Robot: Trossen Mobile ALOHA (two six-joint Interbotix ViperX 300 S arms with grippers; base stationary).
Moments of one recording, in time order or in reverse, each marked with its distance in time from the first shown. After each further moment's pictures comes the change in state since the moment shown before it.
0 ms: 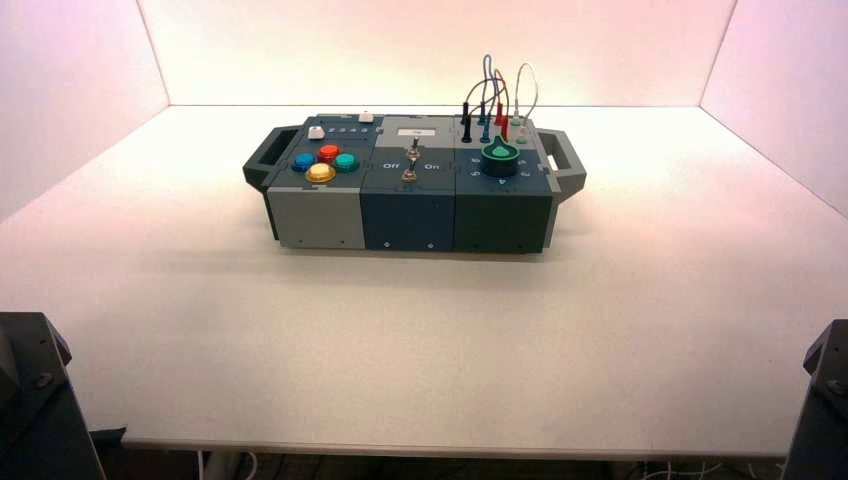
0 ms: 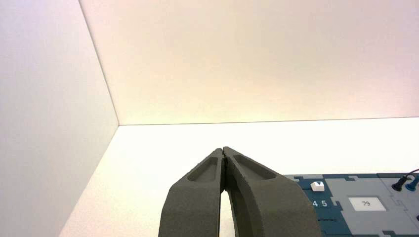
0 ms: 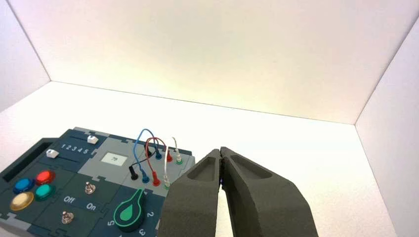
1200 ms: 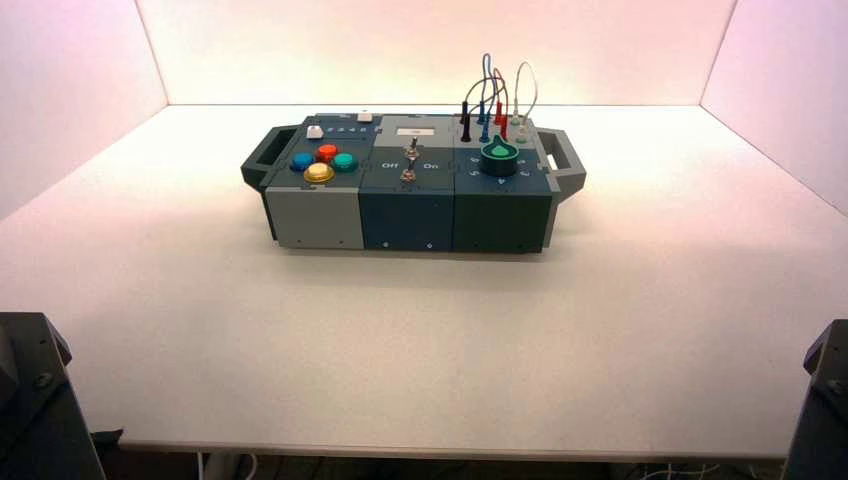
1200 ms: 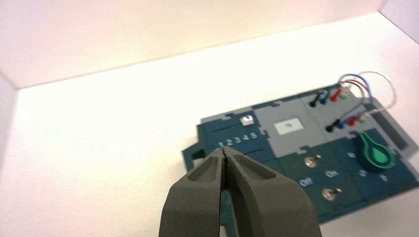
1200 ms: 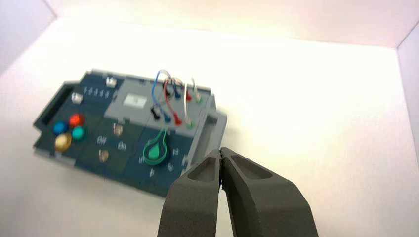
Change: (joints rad) left arm 0.000 0.107 -0.298 0.002 0.692 0.094; right arm 0.003 0.021 -0.176 0.083 0.574 0.003
